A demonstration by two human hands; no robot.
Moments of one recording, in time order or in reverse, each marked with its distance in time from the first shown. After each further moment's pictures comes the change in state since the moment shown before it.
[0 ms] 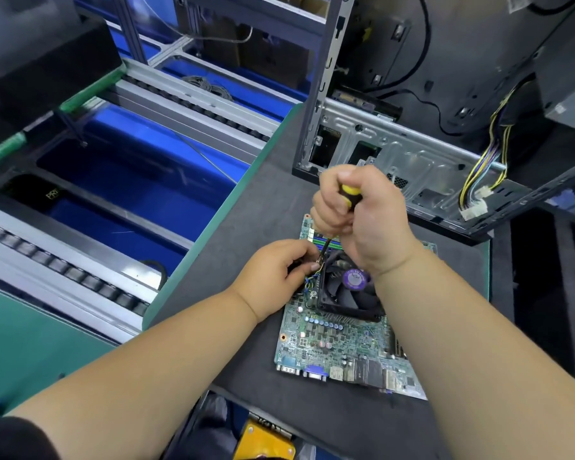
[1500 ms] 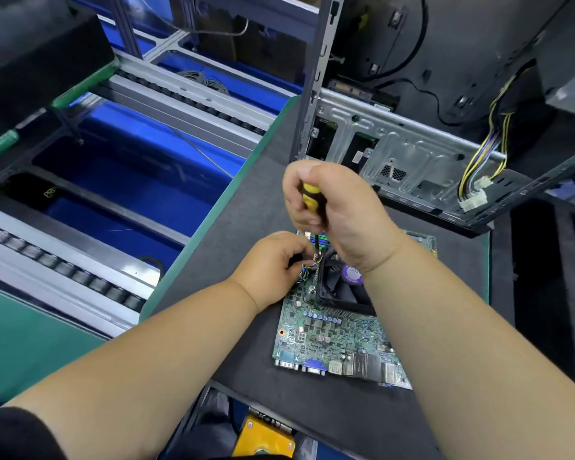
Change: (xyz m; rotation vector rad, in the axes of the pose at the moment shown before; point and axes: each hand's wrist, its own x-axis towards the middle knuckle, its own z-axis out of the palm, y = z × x) left_hand 0.006 -0.001 -0.001 0.075 -0.060 -0.009; right_hand 0.001 -0.001 0.016 -0.230 -0.061 0.080
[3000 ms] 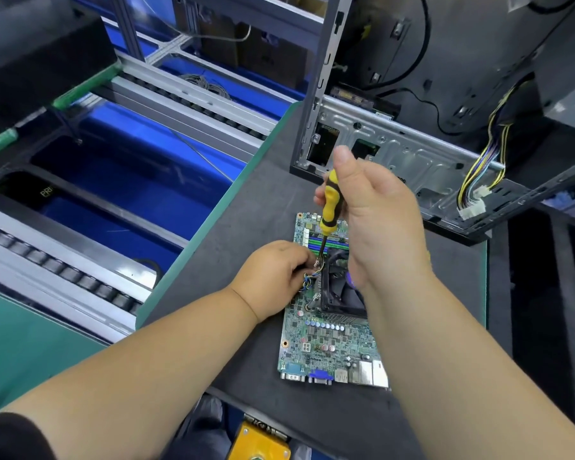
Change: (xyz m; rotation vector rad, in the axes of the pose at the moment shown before) left_hand -0.005 0.005 -0.002 0.150 -0.025 0.083; right_hand -0.018 0.007 -0.001 0.036 0.604 -0.097
